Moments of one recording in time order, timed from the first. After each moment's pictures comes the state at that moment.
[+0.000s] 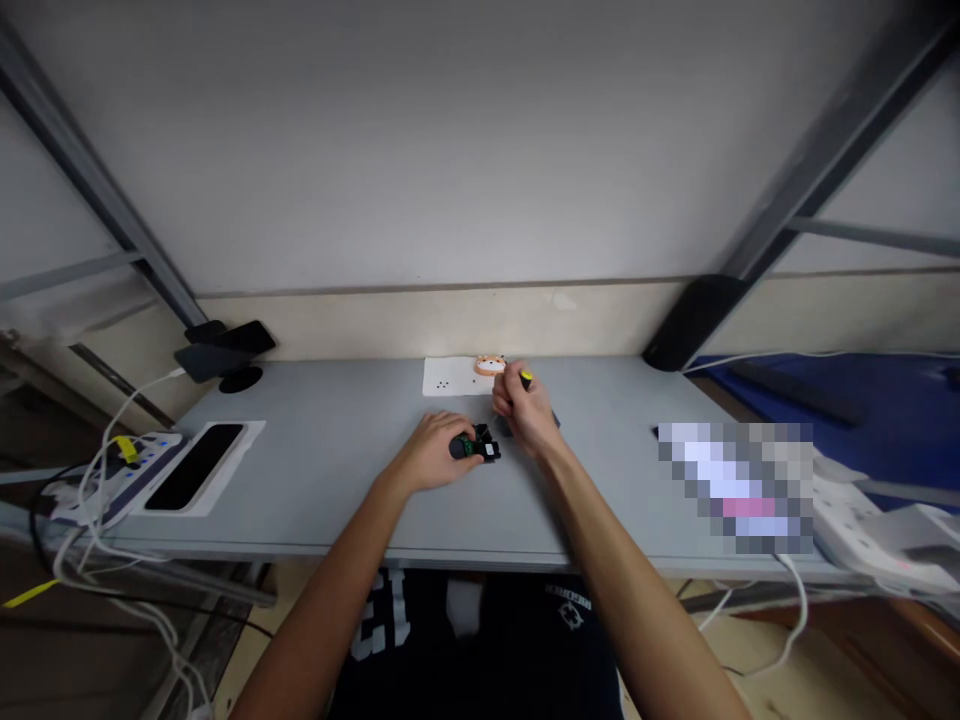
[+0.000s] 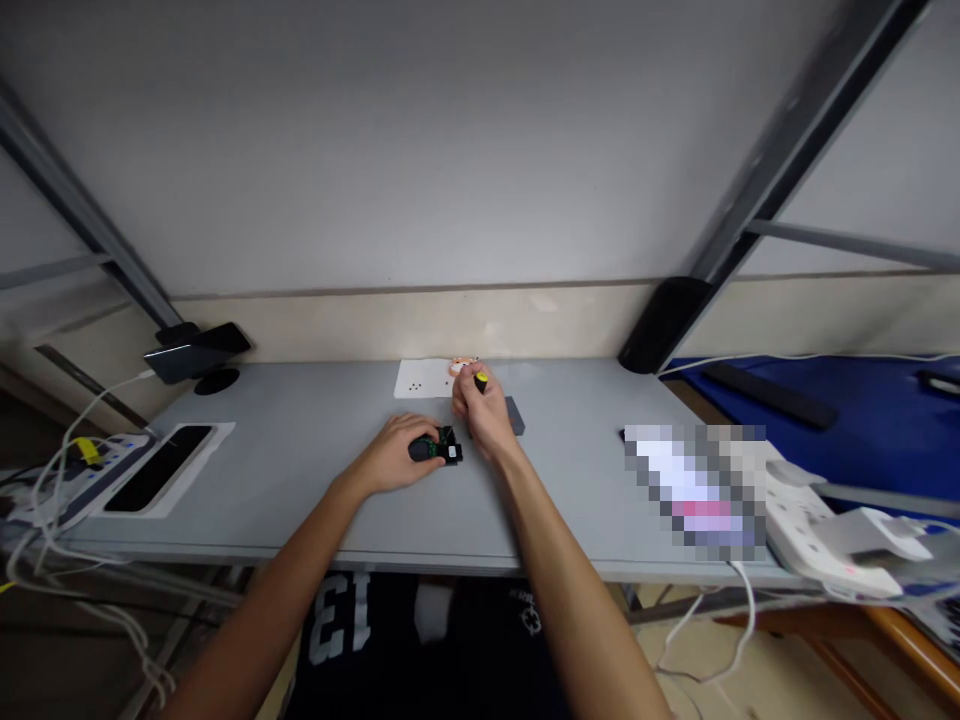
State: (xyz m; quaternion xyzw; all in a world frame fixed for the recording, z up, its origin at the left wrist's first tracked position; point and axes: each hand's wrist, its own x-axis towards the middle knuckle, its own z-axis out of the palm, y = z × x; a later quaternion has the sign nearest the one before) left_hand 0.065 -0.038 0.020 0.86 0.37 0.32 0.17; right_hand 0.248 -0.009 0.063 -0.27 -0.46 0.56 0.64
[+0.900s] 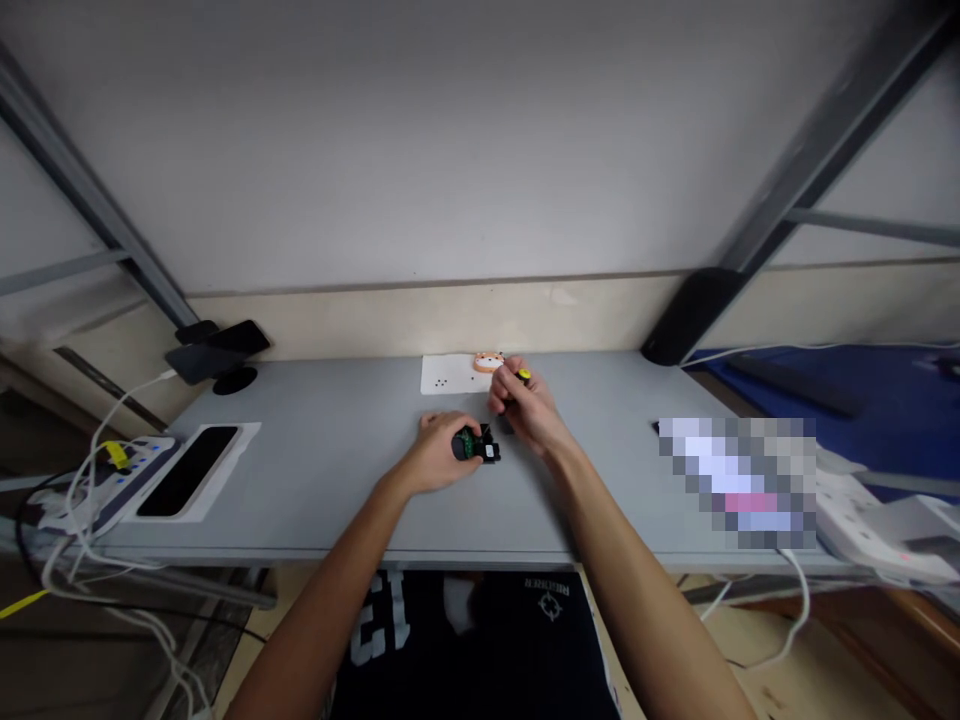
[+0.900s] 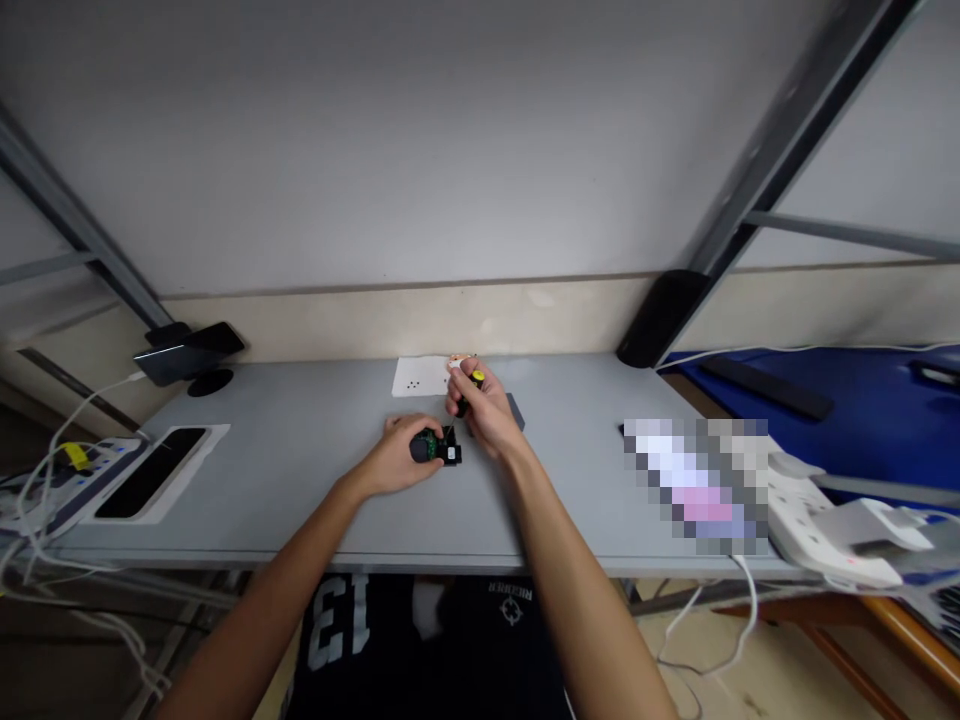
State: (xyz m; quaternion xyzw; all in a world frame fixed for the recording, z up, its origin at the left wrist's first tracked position) left_hand 0.071 -0.038 0.013 0.83 0.40 0.32 0.22; right_hand 0.254 -0.018 0.068 -0.25 -0.48 0.59 0.60
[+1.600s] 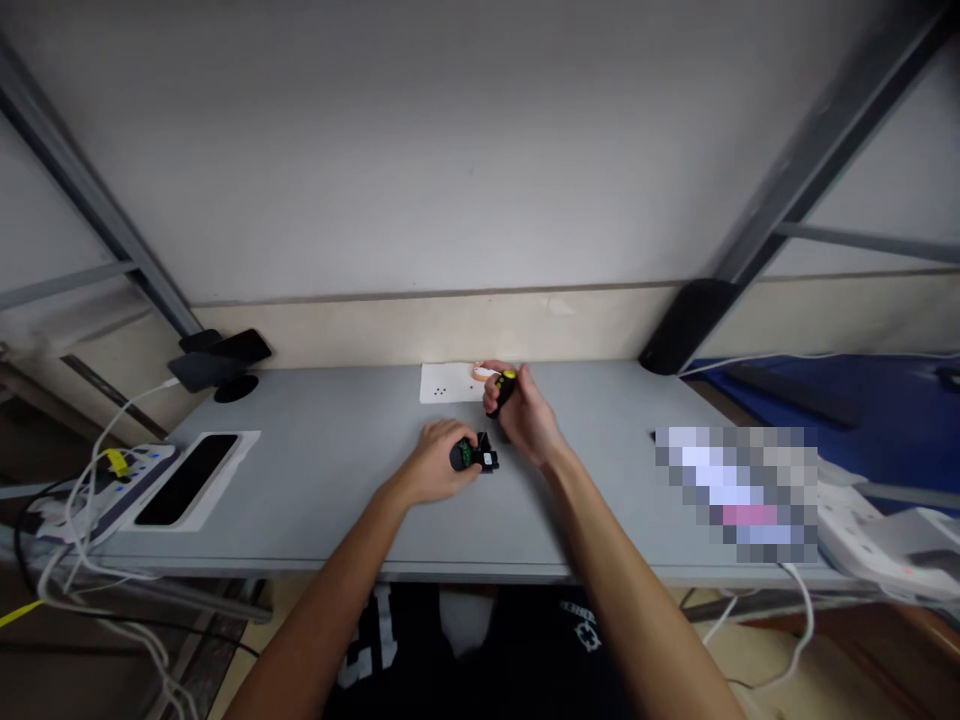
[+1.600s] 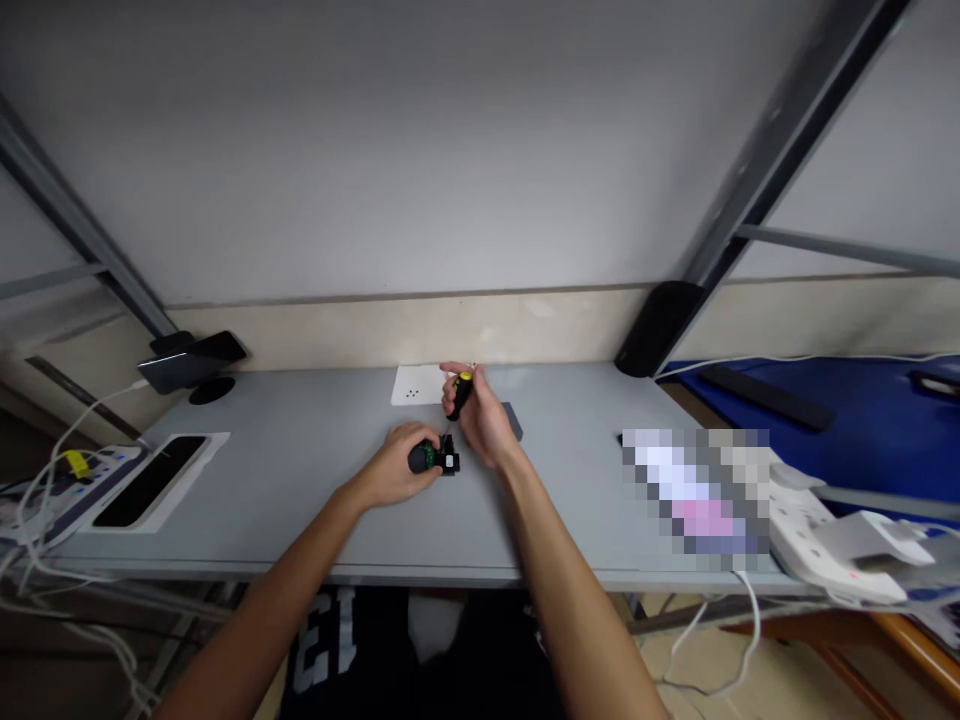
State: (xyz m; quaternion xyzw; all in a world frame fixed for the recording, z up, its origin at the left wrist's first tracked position) left_hand 0.071 -0.039 0.014 0.85 0.37 0.34 0.19; right_hand 0.253 -0.009 0.065 -0.24 -0.47 0.59 0.61
